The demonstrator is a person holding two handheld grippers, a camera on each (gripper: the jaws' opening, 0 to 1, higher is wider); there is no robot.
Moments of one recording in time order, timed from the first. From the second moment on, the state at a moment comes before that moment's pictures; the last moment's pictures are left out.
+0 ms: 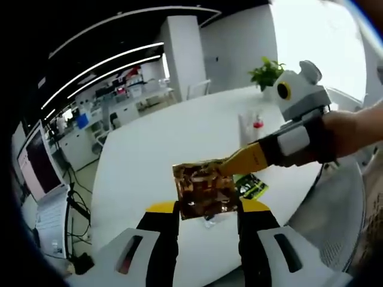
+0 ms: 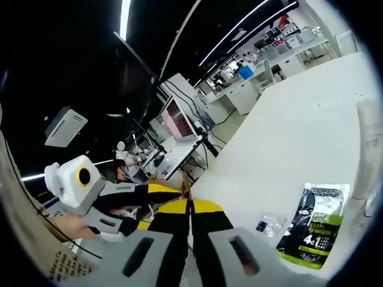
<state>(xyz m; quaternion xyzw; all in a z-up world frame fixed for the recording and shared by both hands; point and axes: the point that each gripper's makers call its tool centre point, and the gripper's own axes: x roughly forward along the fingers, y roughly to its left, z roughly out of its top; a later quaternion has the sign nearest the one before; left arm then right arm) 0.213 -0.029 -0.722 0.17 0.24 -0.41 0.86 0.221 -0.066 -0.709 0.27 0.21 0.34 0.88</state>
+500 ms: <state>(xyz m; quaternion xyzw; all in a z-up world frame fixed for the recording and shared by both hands) 0.208 -0.019 -0.735 0.00 0.31 -0.42 0.86 0.212 -0.072 -0.712 0.24 0.22 0.37 0.87</state>
